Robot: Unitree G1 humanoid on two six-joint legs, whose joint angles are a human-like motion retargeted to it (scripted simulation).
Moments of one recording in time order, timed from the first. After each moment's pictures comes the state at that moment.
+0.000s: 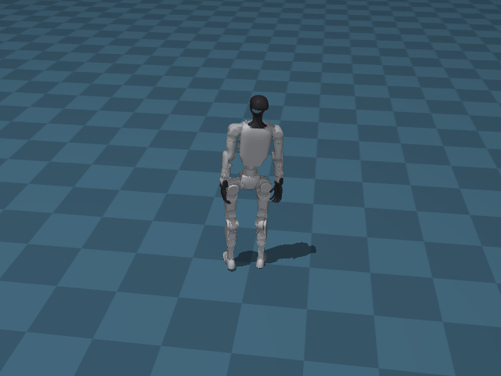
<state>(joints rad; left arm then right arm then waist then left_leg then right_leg) 0.13 0.05 0.43 1.52 0.29 0.02 -0.15 0.01 -0.17 -0.08 1.56 -0.61 0.03 0.15 -0.13 0.02 -0.05 0.01 -0.07 -0.02 0.02 0.02 0.03 0.08 -0.14 -0.42 -0.02 0.09 0.07</state>
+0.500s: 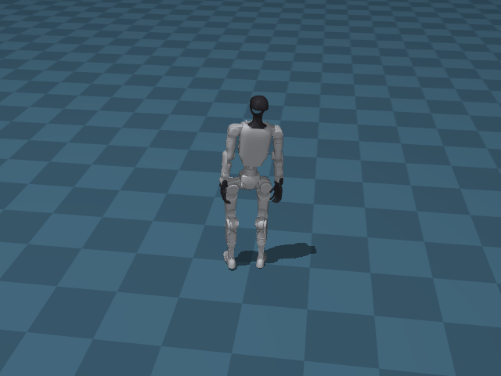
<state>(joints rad) 0.13 0.06 0.42 1.54 0.30 0.02 -0.15 0.01 -0.17 -0.07 1.56 -0.63 0.03 0.15 -0.10 0.02 -0.05 0.01 -0.07 0.02 0.02 0.02 0.04 0.08 -0.13 -0.38 -0.02 0.10 0.06</state>
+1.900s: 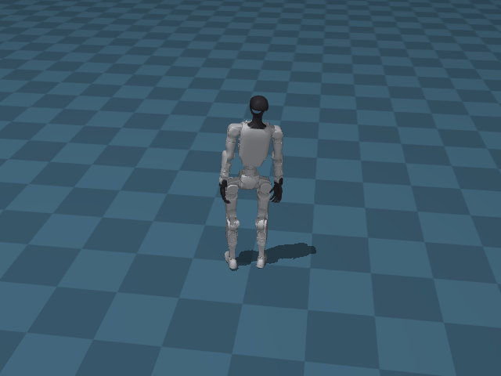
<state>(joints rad) 0.13 0.06 0.41 1.54 0.31 0.02 -0.15 0.01 -0.17 -0.07 1.57 -0.66 0.03 0.15 -0.10 0.03 -0.07 0.02 -0.07 0.03 0.01 0.02 0.05 0.08 -0.12 -0.38 -0.02 0.10 0.06</state>
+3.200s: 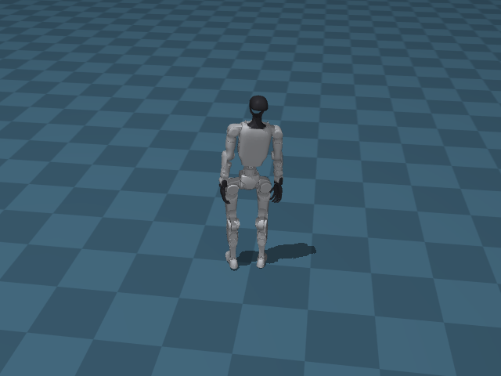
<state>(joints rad) 0.13 0.06 0.41 1.54 0.31 0.02 -0.15 0.01 -0.17 -0.06 1.57 -0.68 0.03 0.15 -0.10 0.03 -0.07 0.01 -0.08 0.02 0.00 0.02 0.06 0.07 -0.12 -0.39 -0.02 0.10 0.06</state>
